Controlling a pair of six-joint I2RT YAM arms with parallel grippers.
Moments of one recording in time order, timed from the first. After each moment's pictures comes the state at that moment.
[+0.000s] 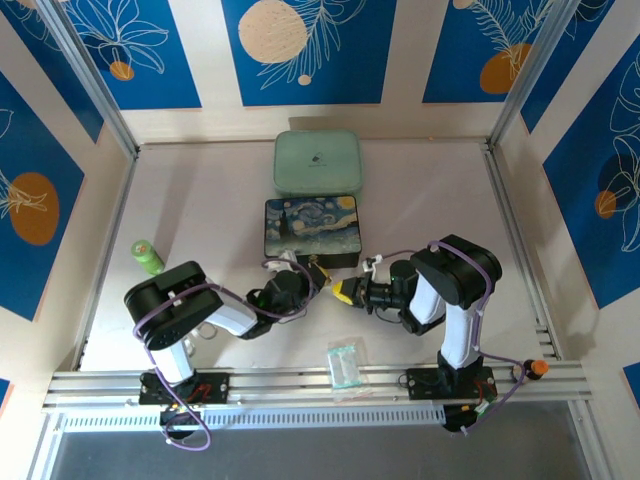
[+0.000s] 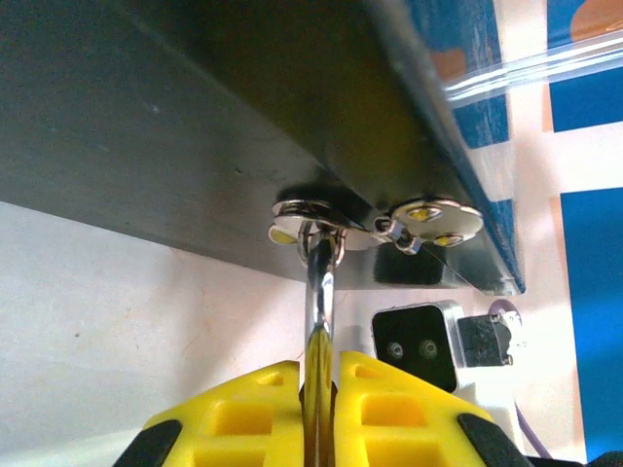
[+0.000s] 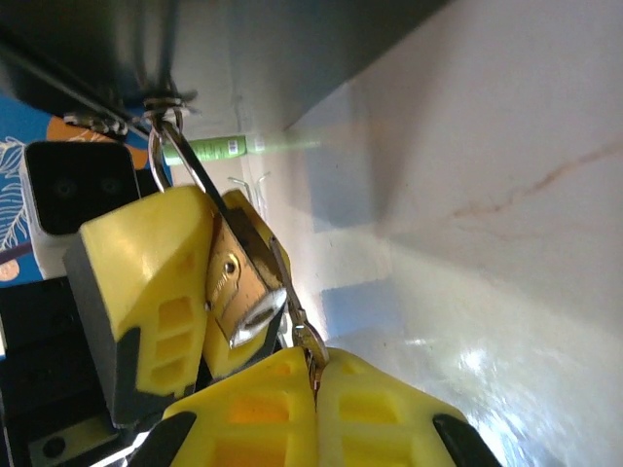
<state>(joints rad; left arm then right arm) -0.96 1.75 0.47 0.87 -0.20 -1.35 0.50 1.93 0.21 1.35 -0.76 1.34</state>
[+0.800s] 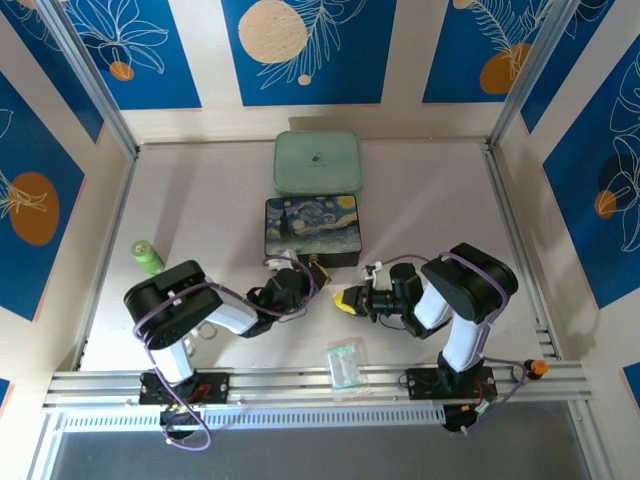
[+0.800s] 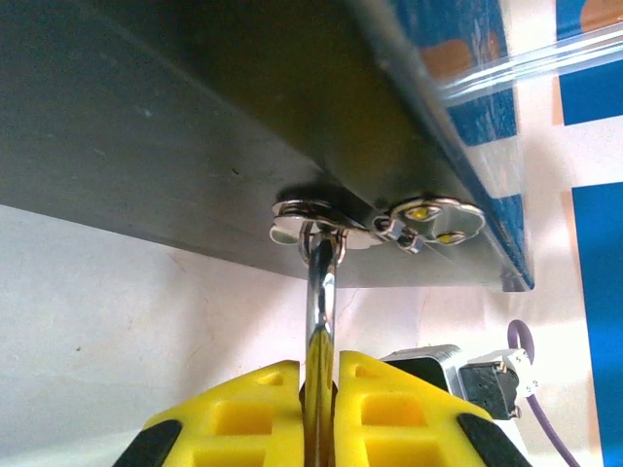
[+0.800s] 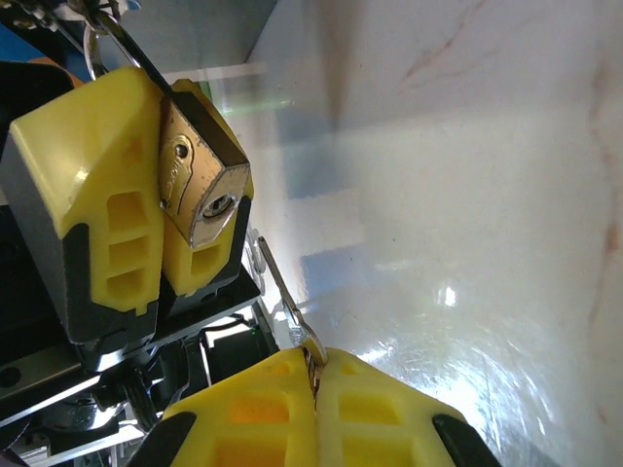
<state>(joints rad) -0.95 1.75 0.49 0.84 -0.19 -1.33 0.52 1.80 0.18 1.13 -0.79 1.30</state>
